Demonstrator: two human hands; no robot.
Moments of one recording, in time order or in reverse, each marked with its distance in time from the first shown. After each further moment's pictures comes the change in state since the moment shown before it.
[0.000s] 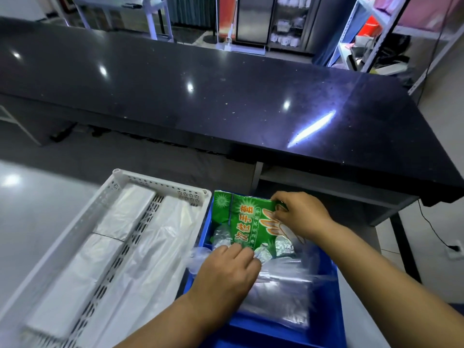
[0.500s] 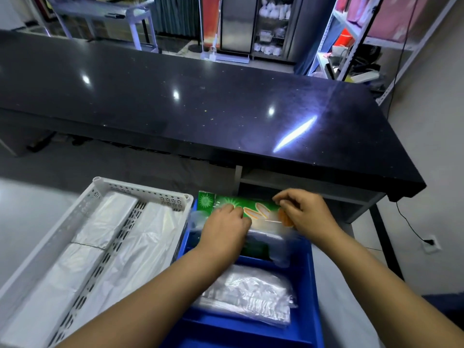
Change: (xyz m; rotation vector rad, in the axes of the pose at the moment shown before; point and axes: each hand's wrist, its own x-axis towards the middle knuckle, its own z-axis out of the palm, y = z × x) left_hand 0.081 -0.015 0.012 0.041 -0.256 -0.196; right_hand -0.039 0.027 -0.022 0.496 0.274 0.039
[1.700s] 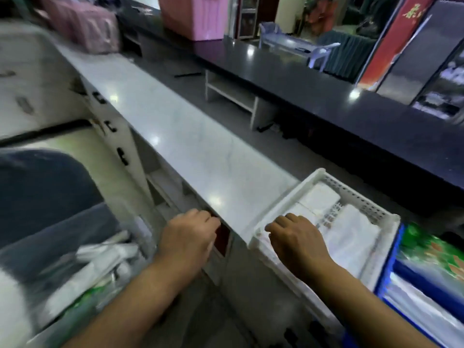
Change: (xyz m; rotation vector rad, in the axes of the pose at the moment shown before) left_hand -0.484 -0.203 -0.079 0.046 0.274 -0.677; right_hand -0.176 -0.342 0.281 -0.687 -0.269 -0.973
